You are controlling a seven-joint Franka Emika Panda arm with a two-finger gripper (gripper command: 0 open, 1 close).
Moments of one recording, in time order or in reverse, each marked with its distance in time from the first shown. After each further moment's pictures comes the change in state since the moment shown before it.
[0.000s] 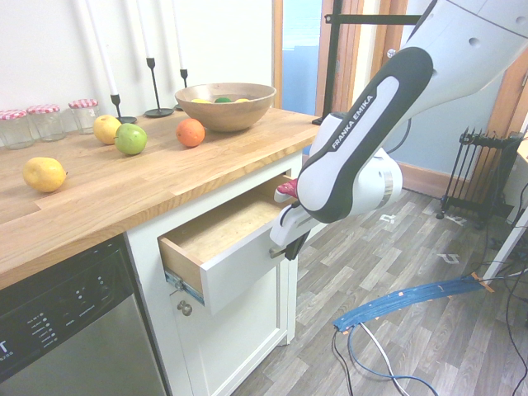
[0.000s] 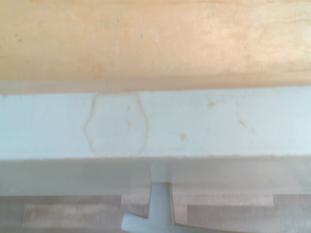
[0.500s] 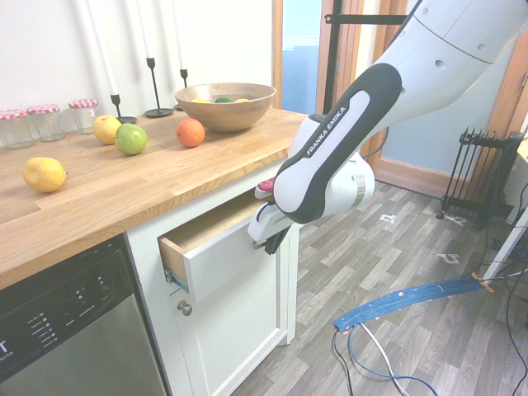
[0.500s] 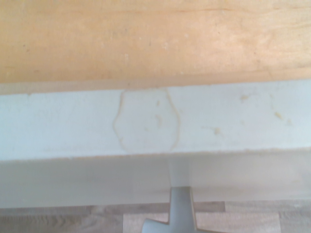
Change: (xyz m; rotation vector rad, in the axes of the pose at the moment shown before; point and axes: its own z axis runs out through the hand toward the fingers) arm 0.020 -0.034 0.017 0.033 0.036 0.019
